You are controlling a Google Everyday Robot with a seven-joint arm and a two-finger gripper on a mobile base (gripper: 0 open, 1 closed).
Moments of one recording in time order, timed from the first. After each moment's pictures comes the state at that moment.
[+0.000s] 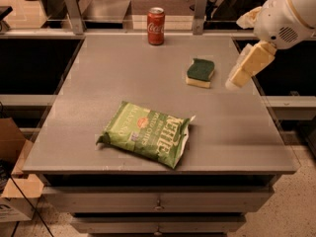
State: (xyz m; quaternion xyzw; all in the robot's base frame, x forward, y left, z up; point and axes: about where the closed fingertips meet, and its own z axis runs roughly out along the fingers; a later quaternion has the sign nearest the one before) arm 0.556 -0.172 0.980 -0.60 0.74 0.04 0.32
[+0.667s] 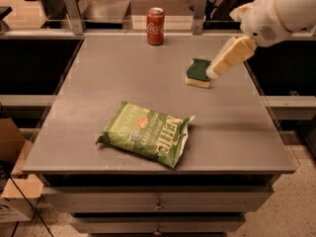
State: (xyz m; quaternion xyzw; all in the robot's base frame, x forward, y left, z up) arm 0.594 -0.149 0.983 -0.55 0.74 0.06 0.39
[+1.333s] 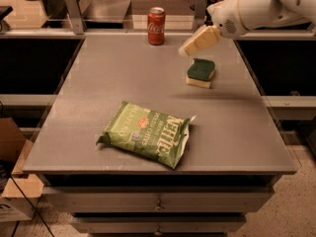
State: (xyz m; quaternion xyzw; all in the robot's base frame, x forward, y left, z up) arm 0.698 -0.114 0.969 -0.49 0.73 0.13 0.47
